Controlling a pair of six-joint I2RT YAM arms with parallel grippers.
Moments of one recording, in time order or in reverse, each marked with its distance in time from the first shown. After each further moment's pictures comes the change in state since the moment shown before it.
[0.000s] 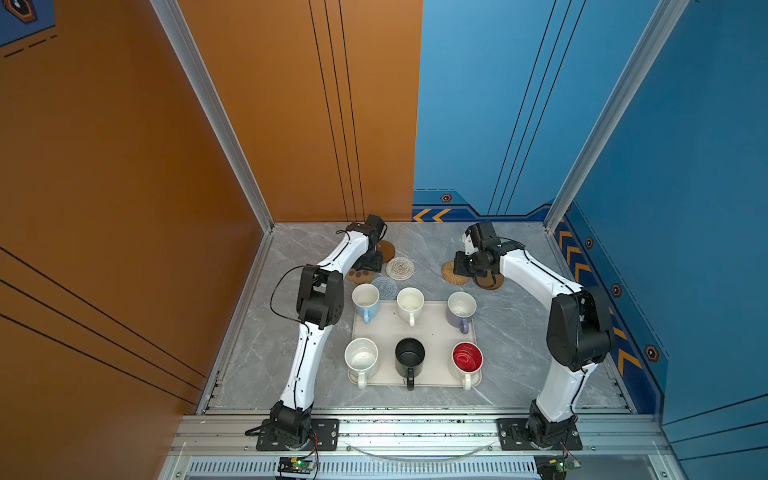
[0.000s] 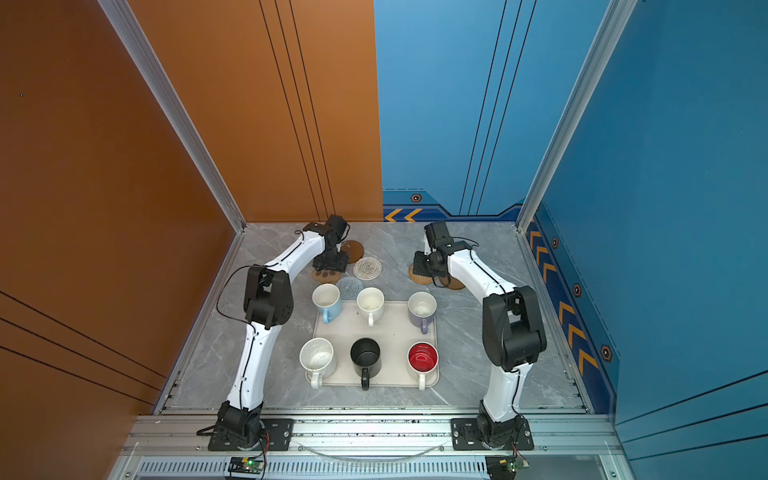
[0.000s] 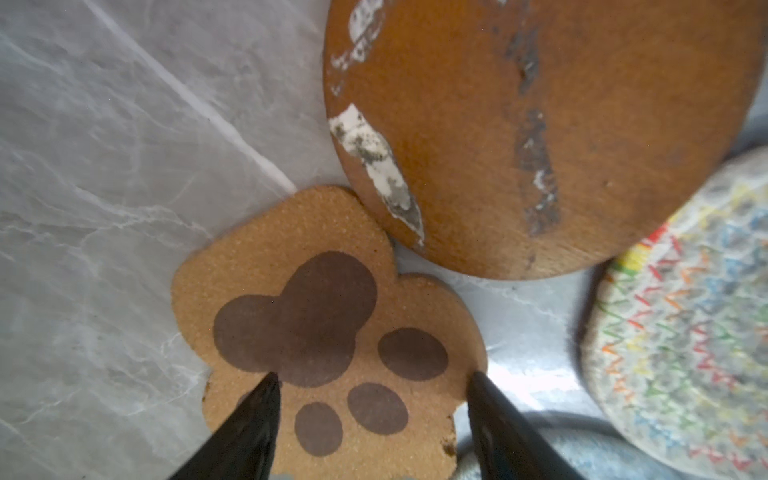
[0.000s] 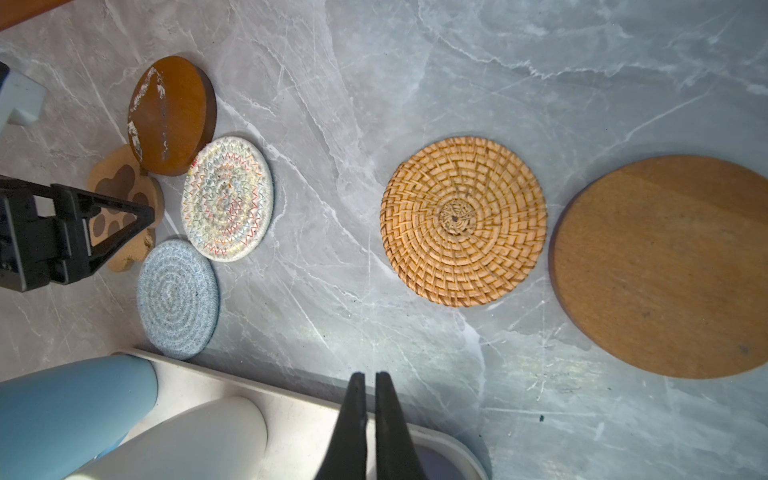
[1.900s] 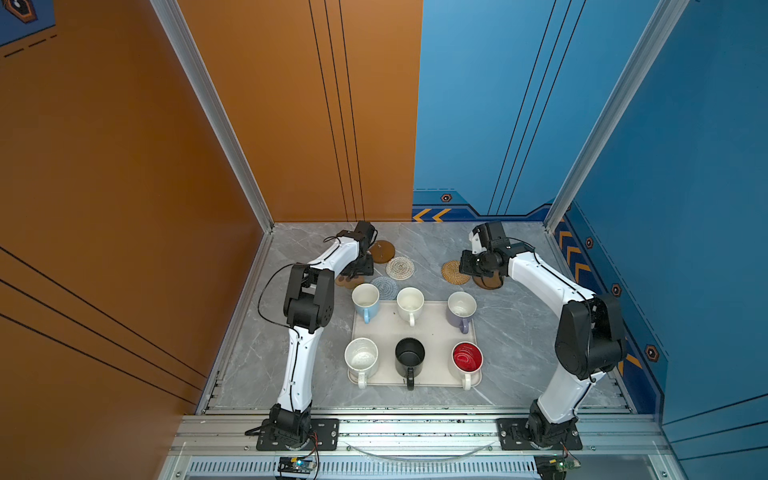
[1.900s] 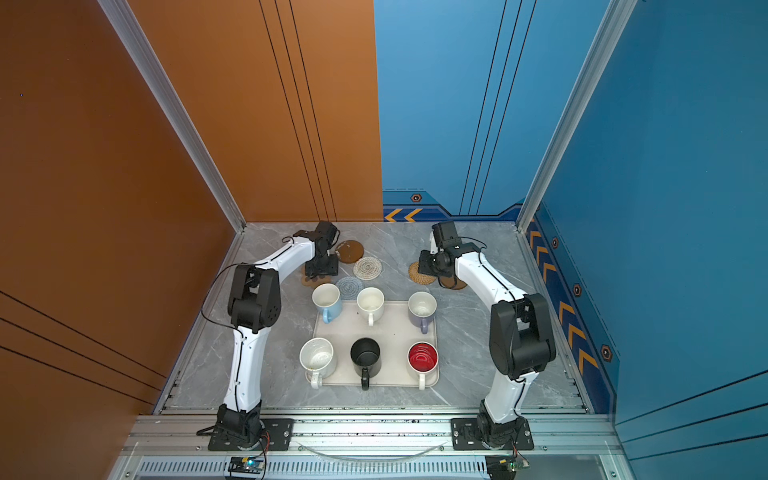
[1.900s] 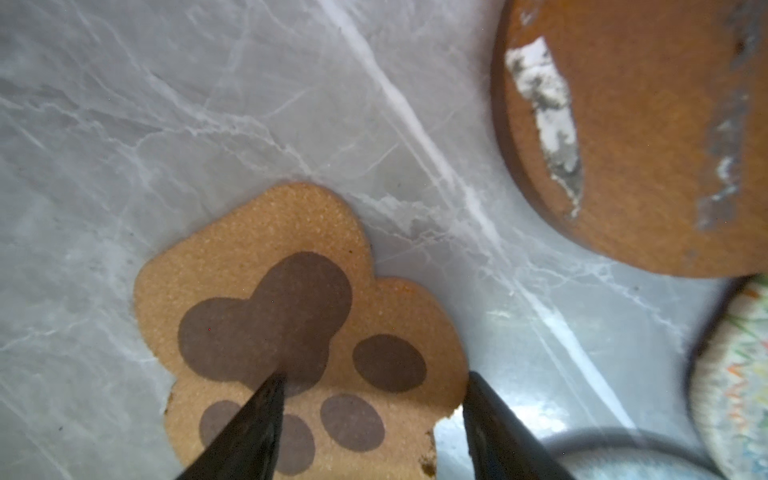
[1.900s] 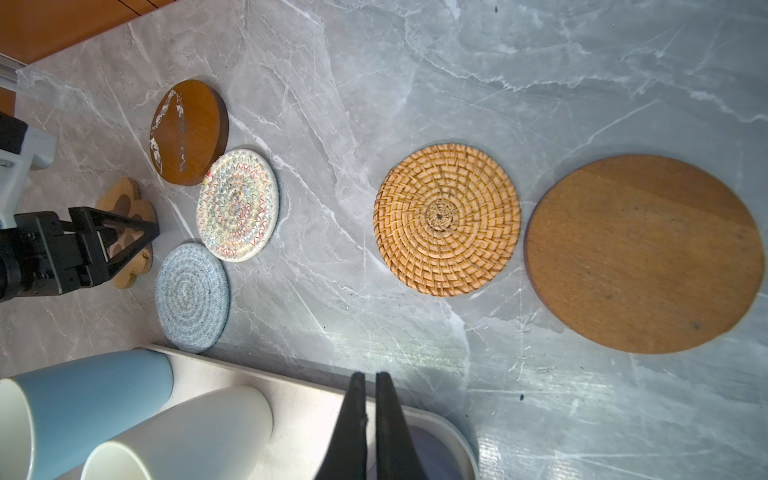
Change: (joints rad) left arm 0.051 -0.155 -0.325 0.177 -0.023 -0.160; right arm -0.031 -0.074 -0.047 0.016 -0.020 0.004
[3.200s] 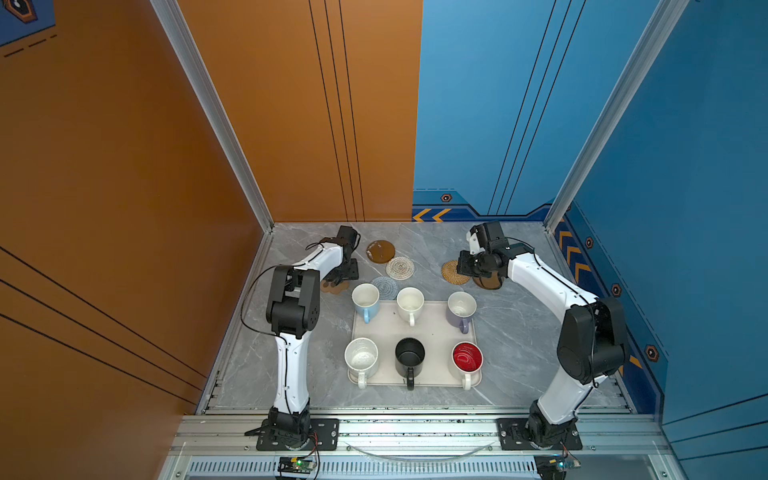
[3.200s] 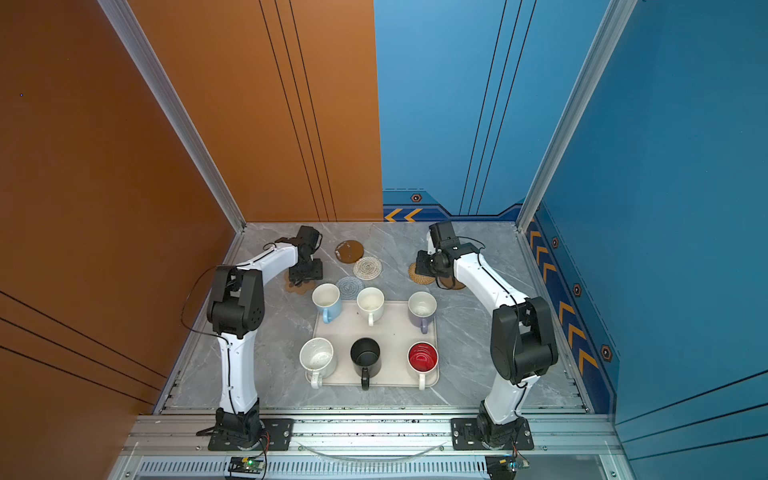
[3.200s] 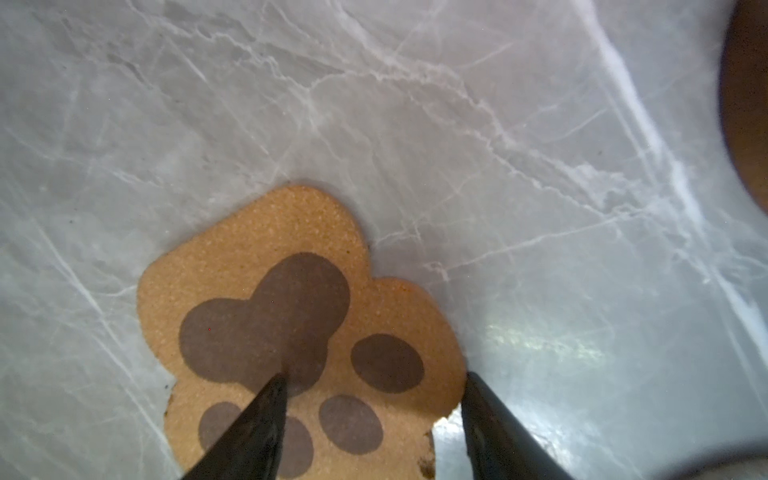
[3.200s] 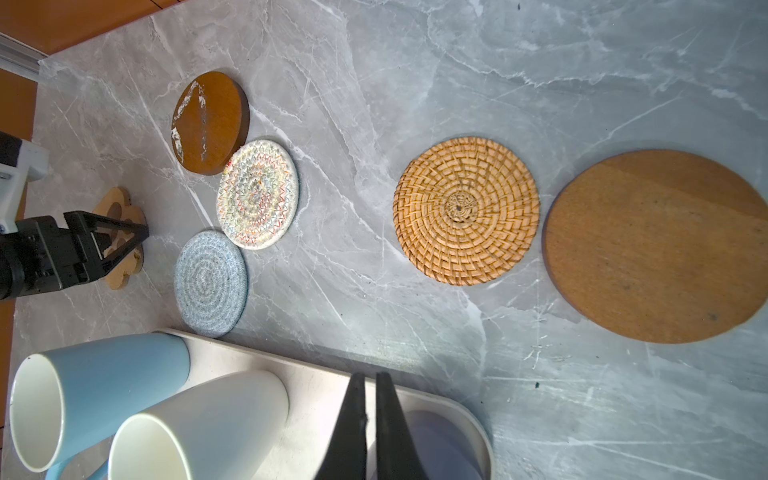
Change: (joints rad) left arm 0.087 -0.132 -0.230 0.132 -0.010 0.012; right arm 0.031 -0.028 -0.003 -0.018 -0.003 0.006
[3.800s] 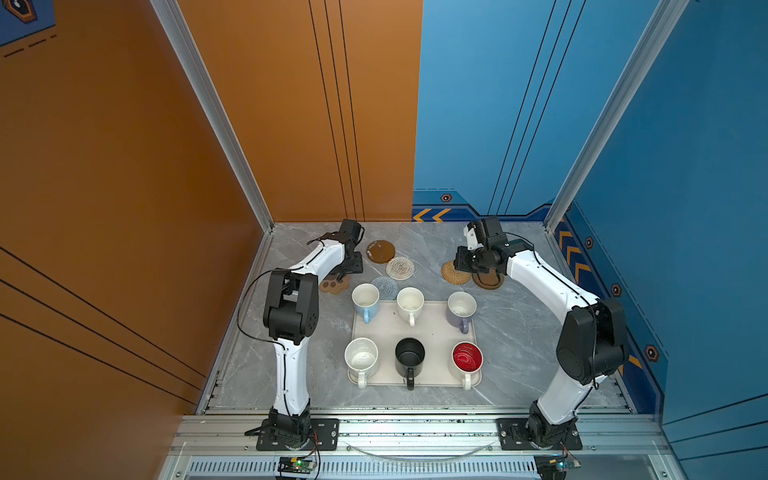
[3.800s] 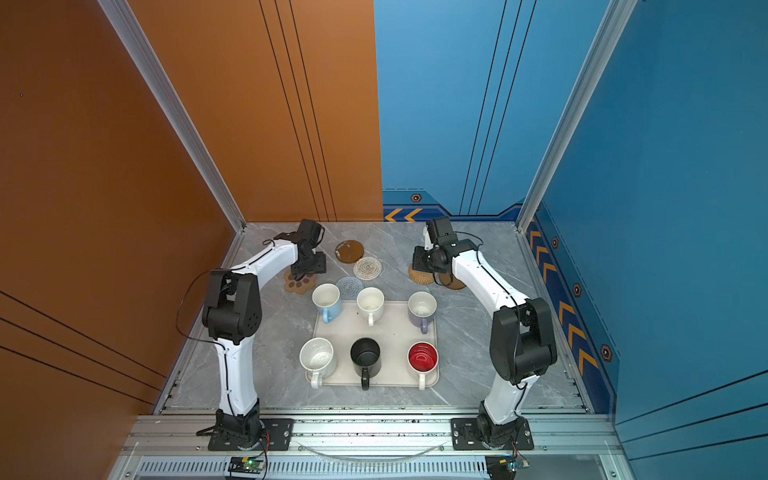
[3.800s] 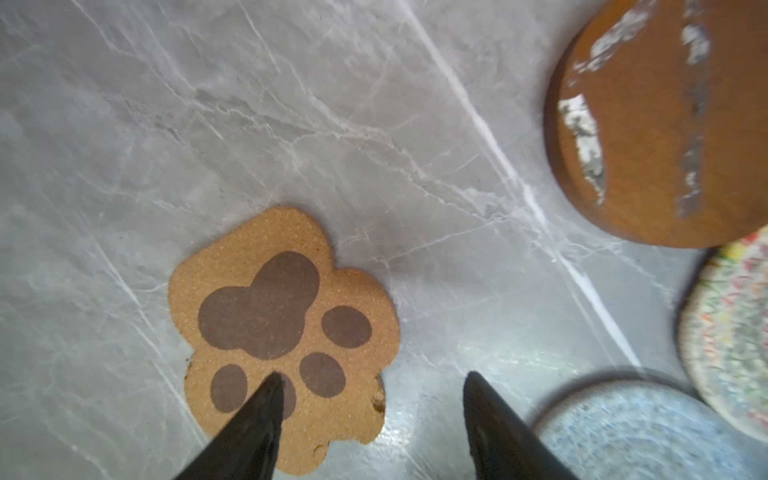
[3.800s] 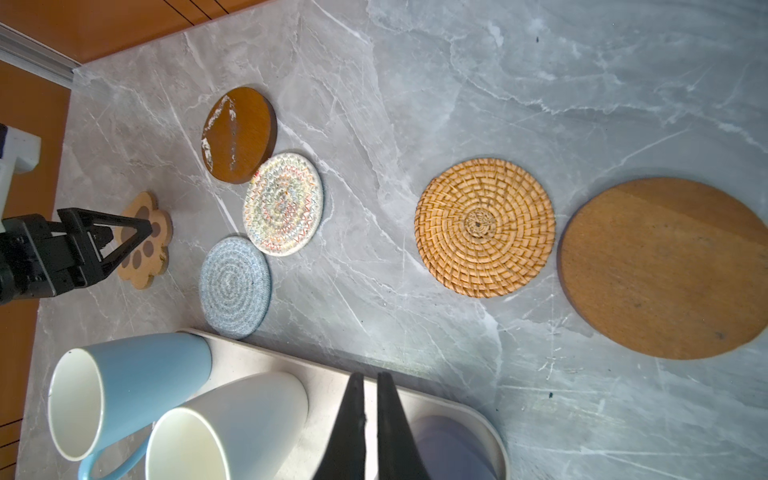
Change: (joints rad) left arm -0.045 -0.088 0.027 -0.004 0.003 0.000; right arm 0.022 0.000 0.073 -0.018 -0.001 0.000
